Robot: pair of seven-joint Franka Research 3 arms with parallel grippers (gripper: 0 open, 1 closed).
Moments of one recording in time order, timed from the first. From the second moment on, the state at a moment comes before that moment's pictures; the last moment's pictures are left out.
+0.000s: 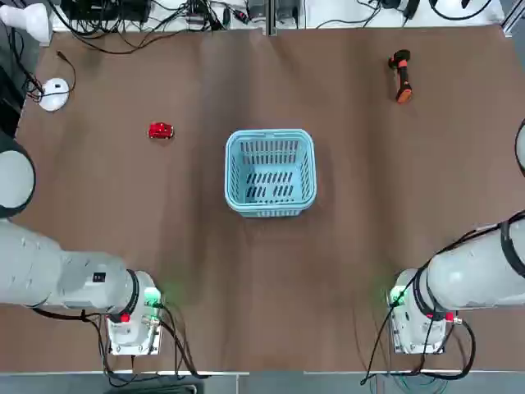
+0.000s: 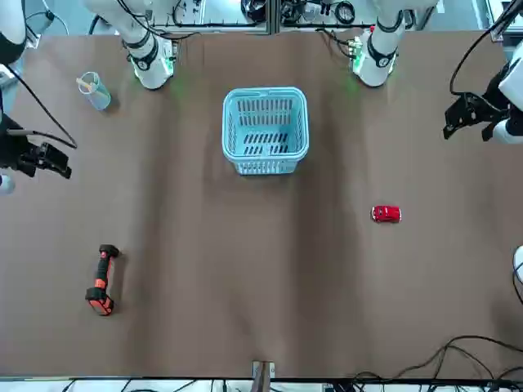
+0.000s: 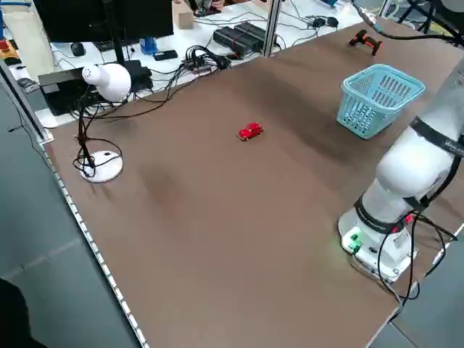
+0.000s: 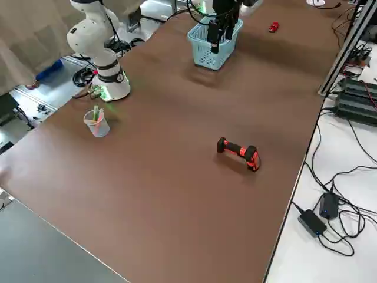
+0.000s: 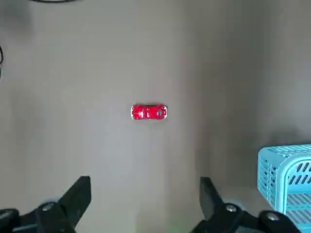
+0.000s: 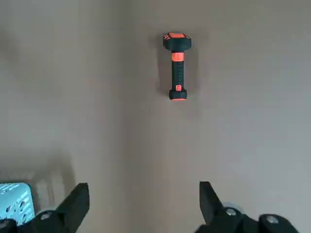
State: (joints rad) left arm -0.04 -0.01 -0.04 -1.51 -0.02 1.51 -0.02; right arm 0.03 0.12 -0.03 -1.47 0.00 1.58 0.05
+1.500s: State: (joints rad) left arm -0.01 -0.03 0.04 -1.85 -0.01 1.82 -0.74; right arm 0.02 0.14 -0.03 -1.47 0.00 1.58 0.05
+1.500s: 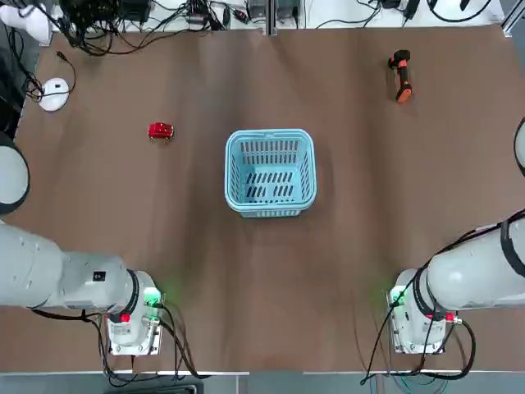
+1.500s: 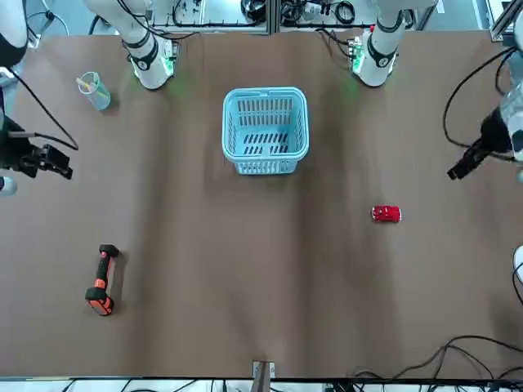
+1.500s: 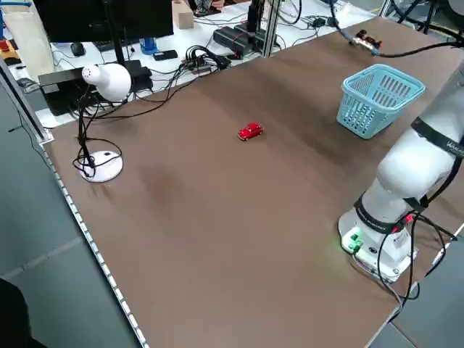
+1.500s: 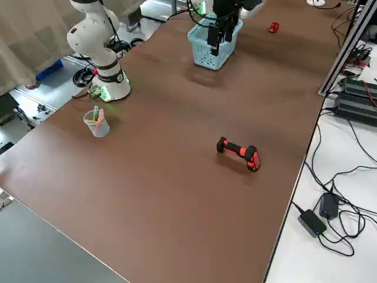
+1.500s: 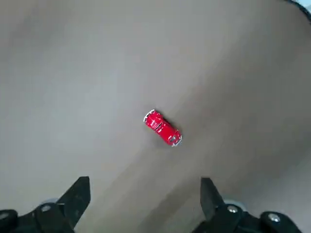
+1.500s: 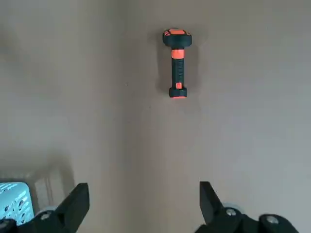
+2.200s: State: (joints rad) left arm -0.01 0.00 0.09 -2.20 -0.05 2.18 -1.10; right arm -0.02 0.45 -0.04 -1.48 0.00 1.85 0.05
